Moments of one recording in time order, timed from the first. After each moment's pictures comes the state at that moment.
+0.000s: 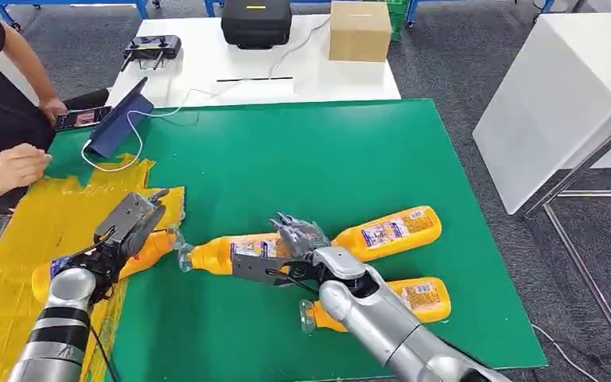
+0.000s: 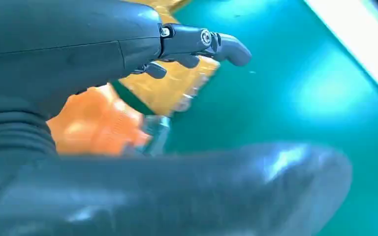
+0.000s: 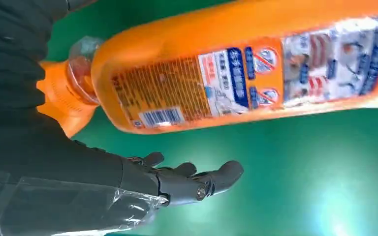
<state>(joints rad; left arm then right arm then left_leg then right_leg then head) -0.33 0.06 0.09 -1.21 -0.56 -0.28 0.03 -0.51 0.10 0.77 -1.06 0.72 0.26 0.28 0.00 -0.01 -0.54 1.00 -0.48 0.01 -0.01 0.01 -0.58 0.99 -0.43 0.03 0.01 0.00</state>
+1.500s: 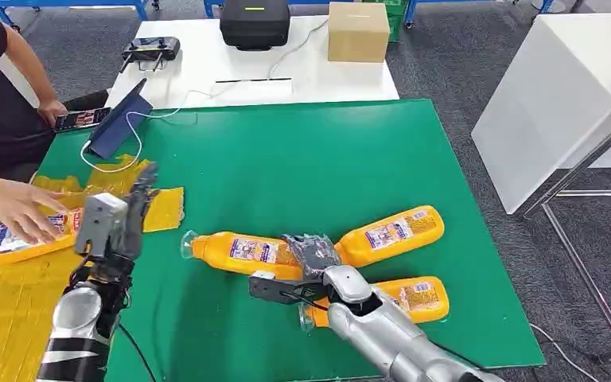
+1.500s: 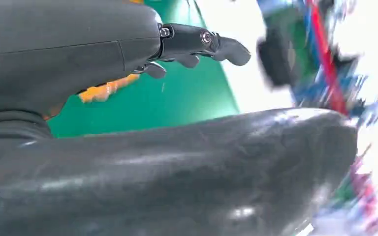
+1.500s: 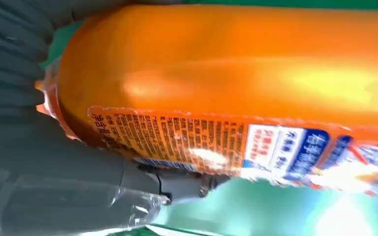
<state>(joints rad) -0.16 -0.06 0.05 -1.55 -0.28 -0.03 -0.03 -0.45 0.08 0.80 -0.89 0.80 -0.06 0.18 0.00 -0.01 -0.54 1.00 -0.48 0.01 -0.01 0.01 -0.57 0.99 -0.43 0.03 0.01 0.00</state>
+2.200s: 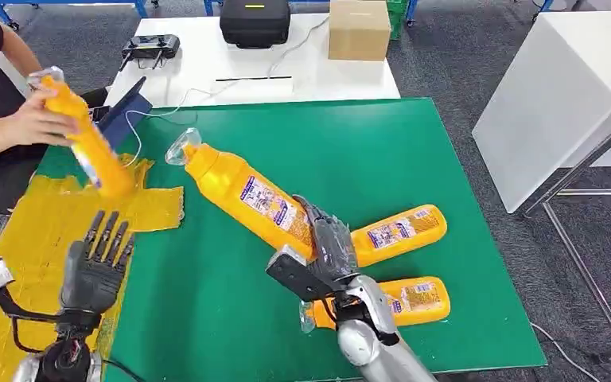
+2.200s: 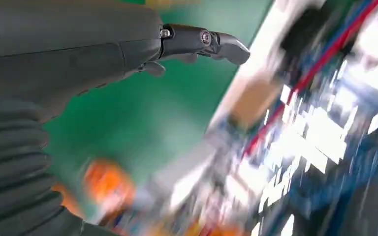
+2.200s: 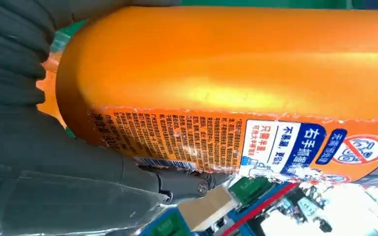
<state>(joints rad) 0.09 -0.05 0.18 -1.62 0.67 -0.31 0.18 -0.20 0.09 0.59 -1.40 0.61 -0.24 0.01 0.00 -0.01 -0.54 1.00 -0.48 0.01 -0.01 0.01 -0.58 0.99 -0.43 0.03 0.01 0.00</state>
